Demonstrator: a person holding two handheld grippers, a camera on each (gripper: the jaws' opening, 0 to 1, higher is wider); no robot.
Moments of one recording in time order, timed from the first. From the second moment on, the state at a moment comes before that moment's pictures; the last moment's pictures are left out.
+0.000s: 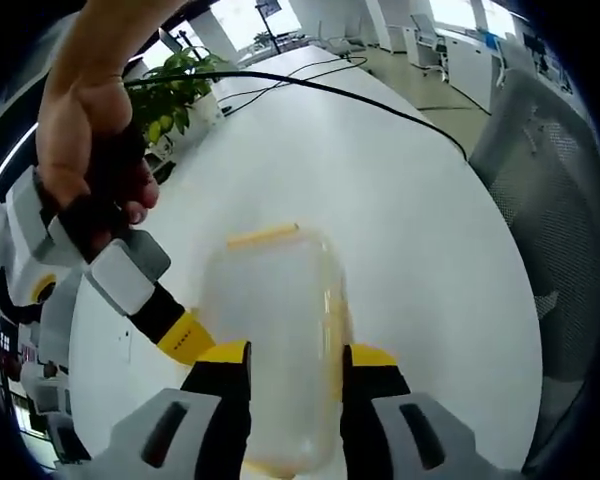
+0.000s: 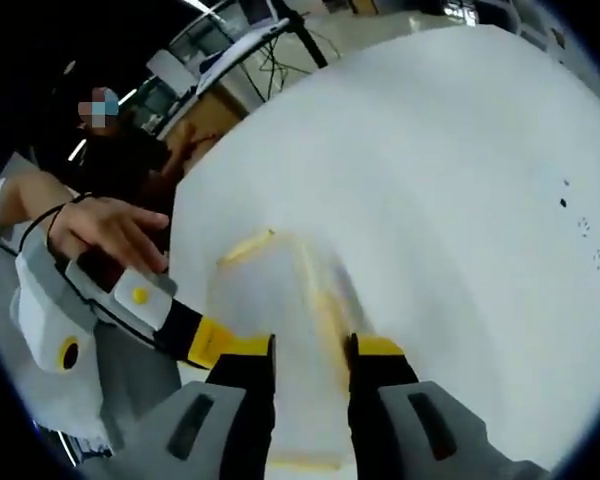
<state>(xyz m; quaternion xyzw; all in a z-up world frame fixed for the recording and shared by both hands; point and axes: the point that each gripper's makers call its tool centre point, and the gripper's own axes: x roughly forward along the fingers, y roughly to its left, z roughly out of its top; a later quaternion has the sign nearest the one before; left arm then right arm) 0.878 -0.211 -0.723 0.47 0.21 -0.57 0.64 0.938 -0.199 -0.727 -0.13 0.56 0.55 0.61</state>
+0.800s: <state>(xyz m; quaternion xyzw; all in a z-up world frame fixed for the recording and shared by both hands) 0.874 -0.207 -0.687 0.36 0.19 -0.53 0.74 0.938 -0.174 -0.691 -0.11 0.42 0.54 0.72</state>
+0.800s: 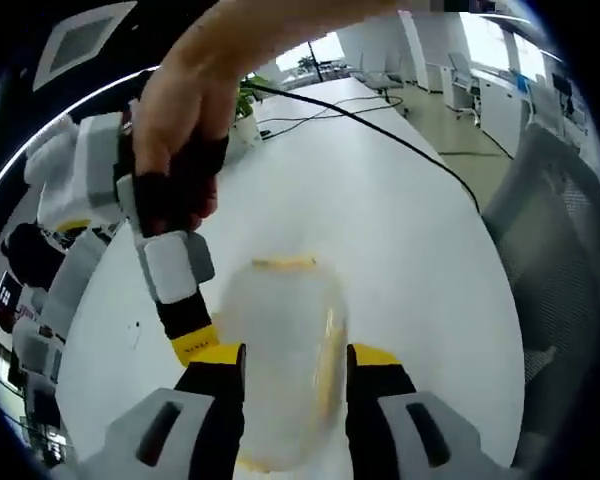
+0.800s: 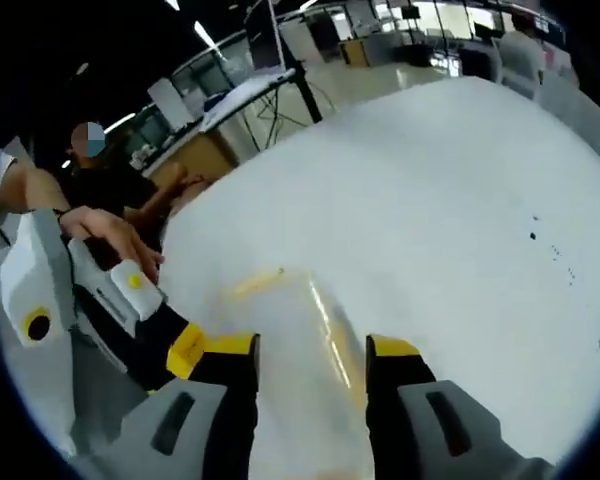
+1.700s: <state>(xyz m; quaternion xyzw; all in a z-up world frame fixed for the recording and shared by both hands) 0.886 -0.157 -0.687 0.31 0.23 -0.47 0.80 0.899 -0.201 -0.664 -0.06 0.35 0.47 0.81</state>
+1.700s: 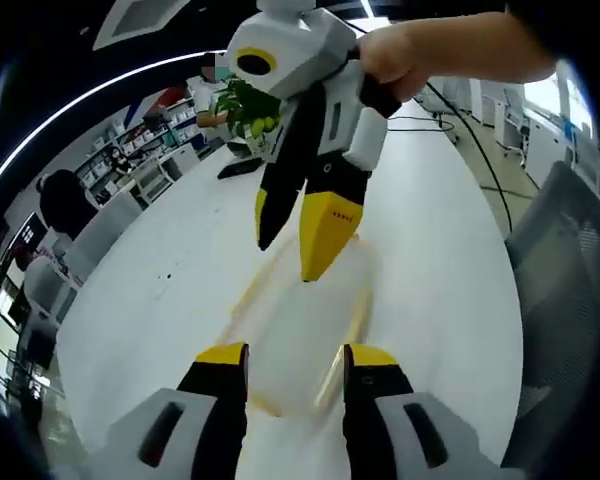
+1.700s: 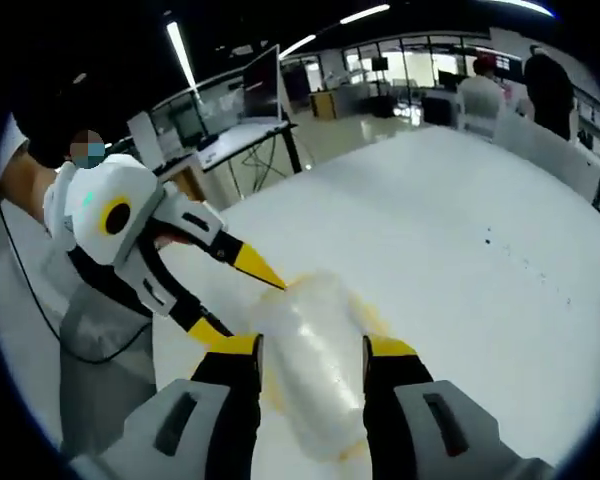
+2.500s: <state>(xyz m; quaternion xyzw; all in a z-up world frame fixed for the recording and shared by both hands) 0.874 -0.120 -0.721 0.19 0.27 -0.37 0.87 0.853 -0.256 -0.701 -0.05 0.31 0.35 0.88</state>
